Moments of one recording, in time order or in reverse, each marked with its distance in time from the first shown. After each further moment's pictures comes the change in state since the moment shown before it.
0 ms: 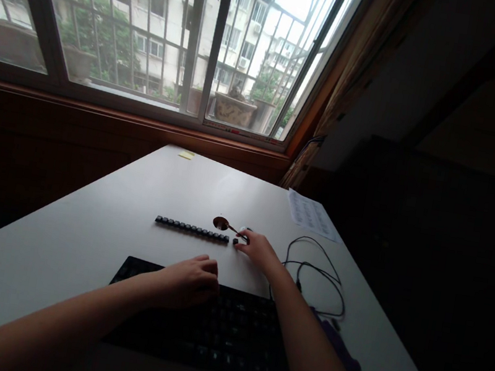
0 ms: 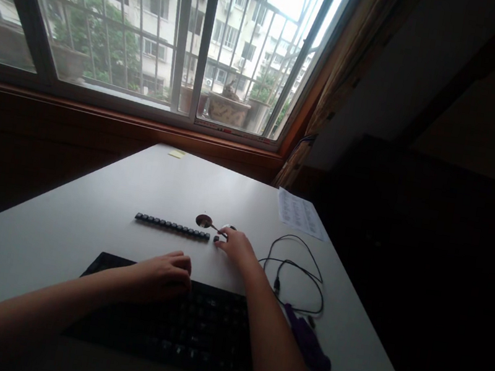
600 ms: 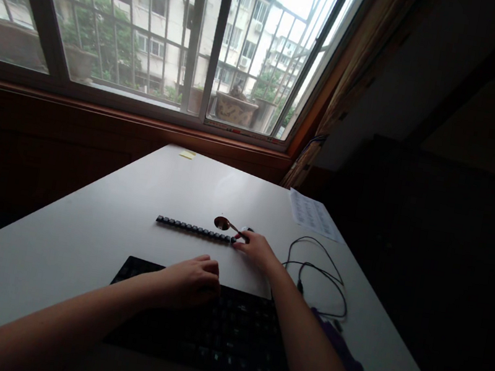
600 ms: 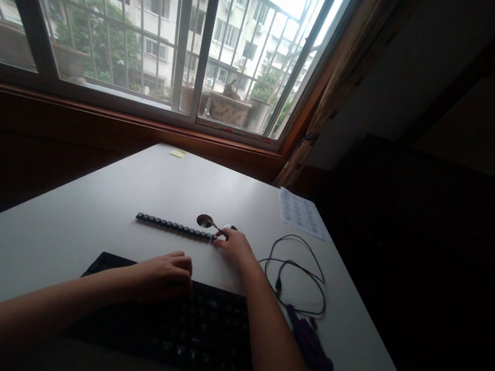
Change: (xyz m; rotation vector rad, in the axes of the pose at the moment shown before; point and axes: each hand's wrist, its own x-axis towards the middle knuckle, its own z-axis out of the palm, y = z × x) left_hand 0.001 0.000 0.000 0.013 0.001 -0.002; right_hand 0.008 0.005 0.011 0.089 -0.015 -0.012
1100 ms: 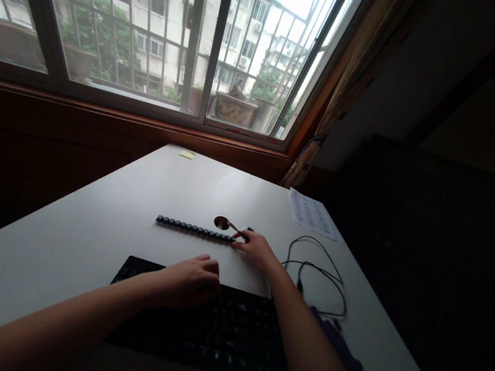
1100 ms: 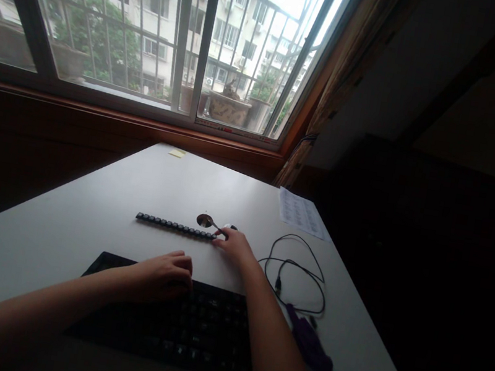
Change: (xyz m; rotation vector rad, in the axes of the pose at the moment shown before) left_hand -0.001 -0.001 0.001 -0.011 -0.002 0.005; right_hand -0.001 0.001 0.000 0.042 -0.004 0.007
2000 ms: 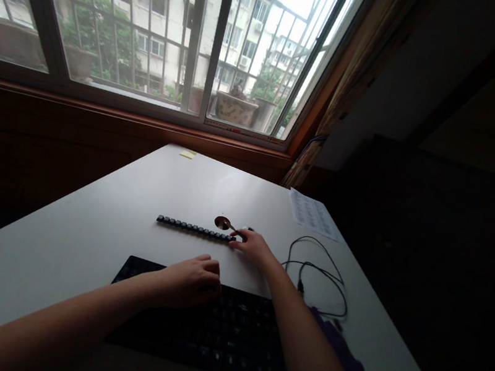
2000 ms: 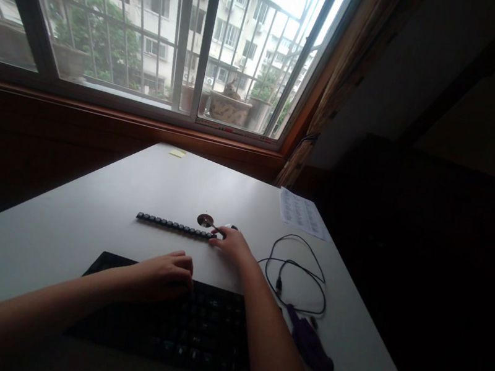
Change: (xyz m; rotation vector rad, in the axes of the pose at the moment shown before) left_hand 0.001 0.001 -0.001 0.010 0.012 0.011; right_hand 0.006 -0.001 0.005 0.061 0.002 -0.065
